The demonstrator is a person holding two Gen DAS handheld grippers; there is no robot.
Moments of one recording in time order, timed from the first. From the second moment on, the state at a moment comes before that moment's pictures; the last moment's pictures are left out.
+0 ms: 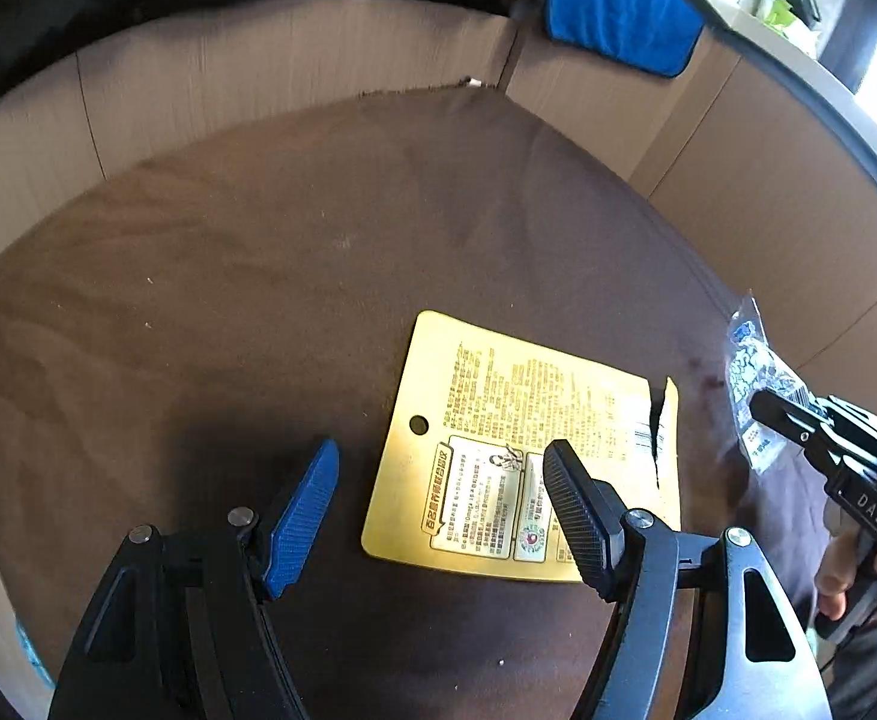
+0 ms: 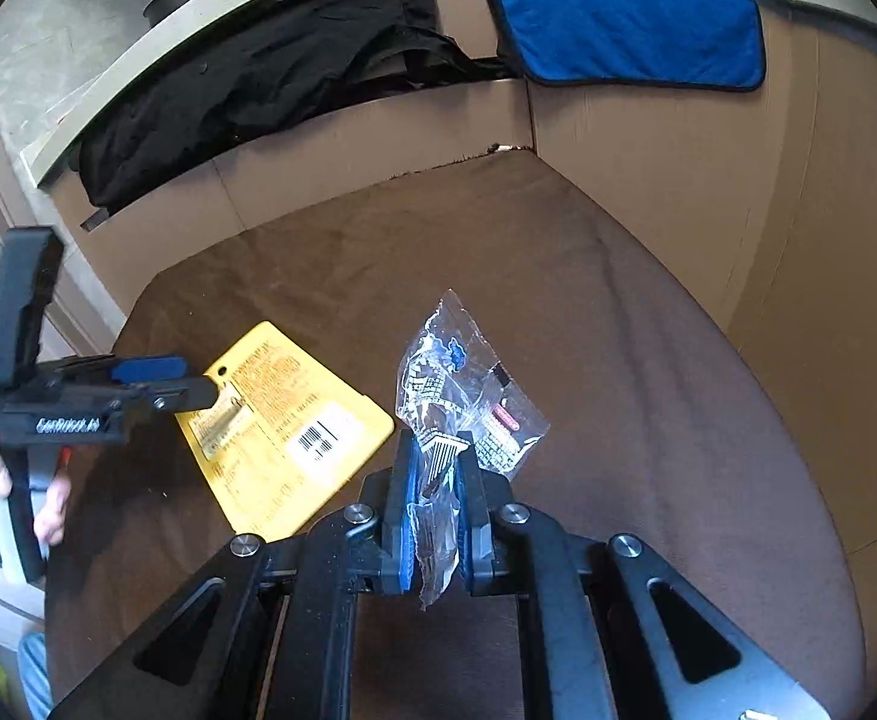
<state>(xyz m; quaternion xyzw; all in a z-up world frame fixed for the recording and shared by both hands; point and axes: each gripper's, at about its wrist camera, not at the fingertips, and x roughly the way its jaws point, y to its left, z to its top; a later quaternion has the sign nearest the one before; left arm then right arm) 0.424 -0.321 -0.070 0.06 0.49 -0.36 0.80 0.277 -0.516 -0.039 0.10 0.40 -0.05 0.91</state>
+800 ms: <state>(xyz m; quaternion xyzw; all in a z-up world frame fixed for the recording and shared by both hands) 0.383 -0.281 0.002 0.12 0.38 -0.29 0.87 0.280 -0.495 -0.026 0.10 0.40 -0.03 0.91</state>
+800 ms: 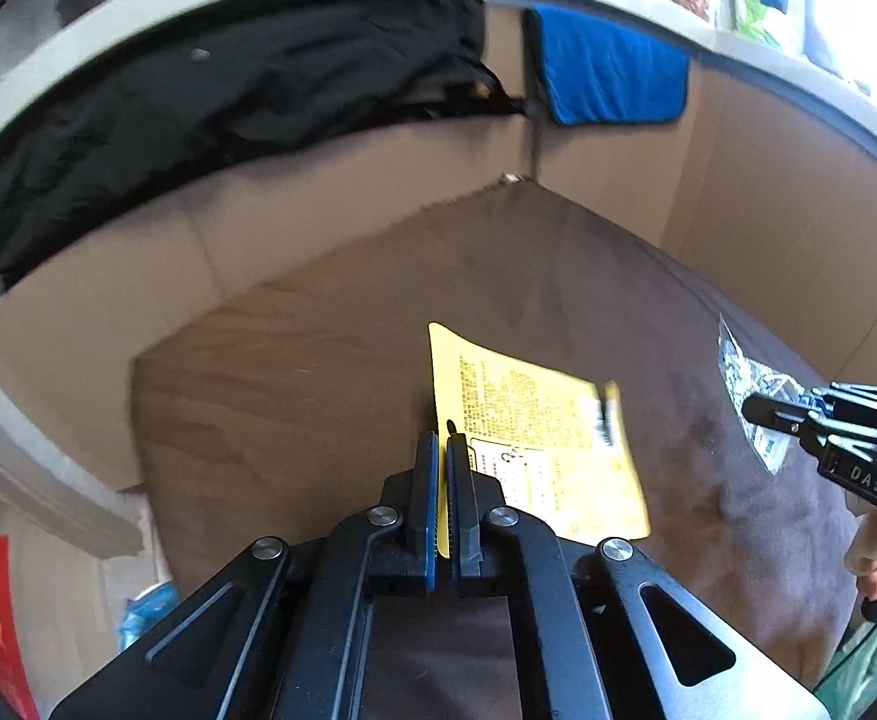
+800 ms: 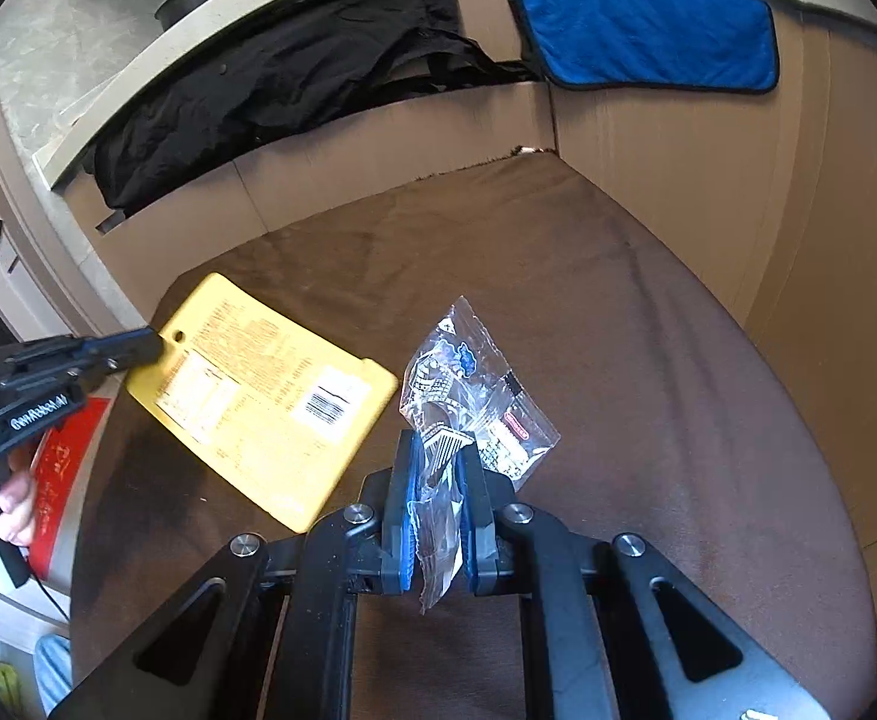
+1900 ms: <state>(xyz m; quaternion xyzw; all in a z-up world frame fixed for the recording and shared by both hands) 0.408 -0.164 -0.044 -0.01 0.48 -0.26 0.84 0.291 -0.415 -0.025 0.06 0.42 0.01 0.91</state>
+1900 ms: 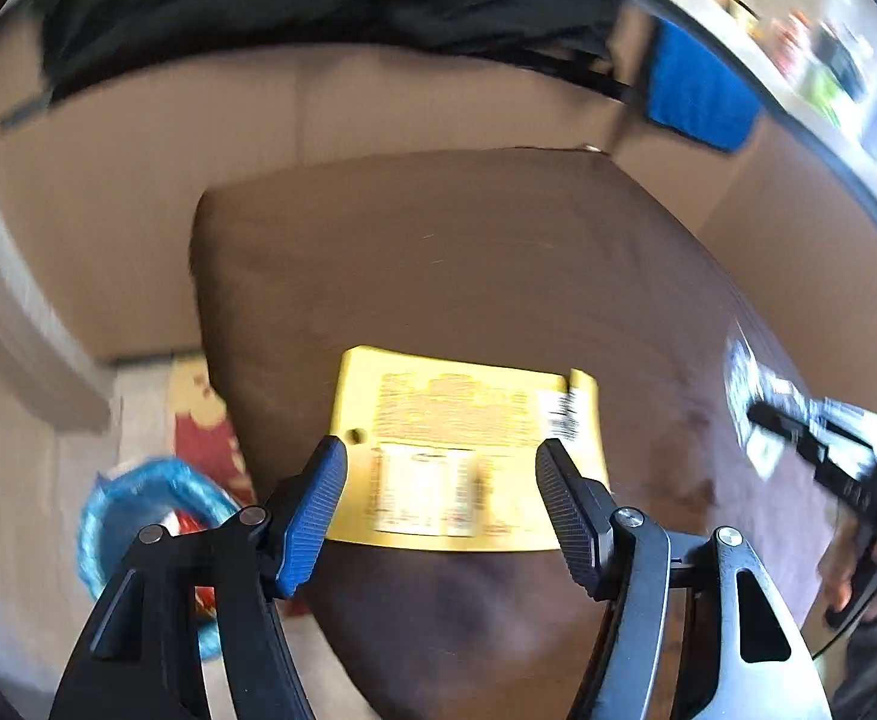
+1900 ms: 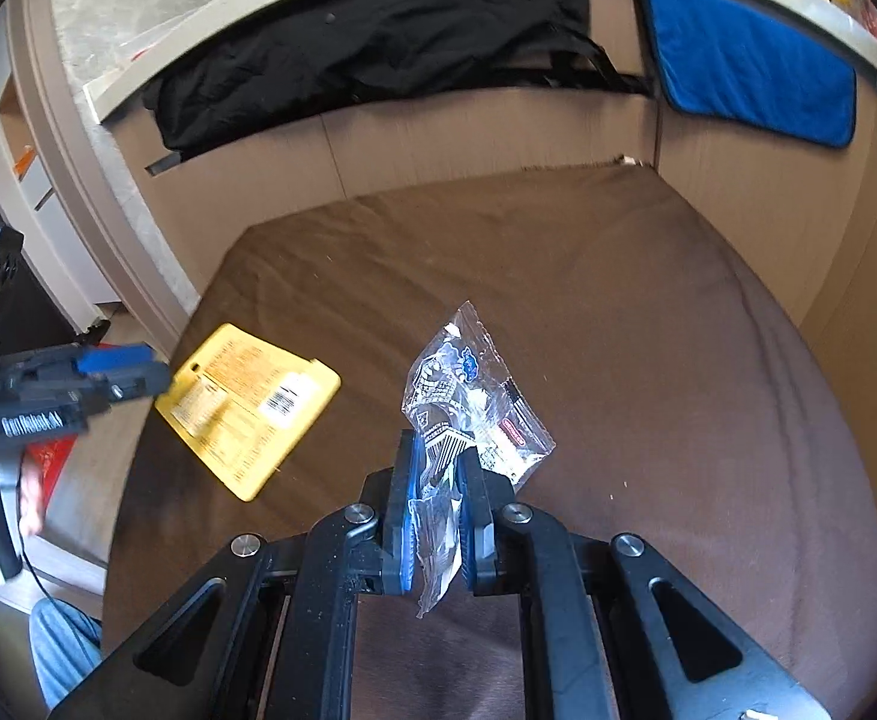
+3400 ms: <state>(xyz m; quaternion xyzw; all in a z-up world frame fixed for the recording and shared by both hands) 0.390 -0.279 -0.054 -0.01 0.53 -0.40 0.75 0.271 -0.429 -0.040 0.05 0.43 0.00 0.90</state>
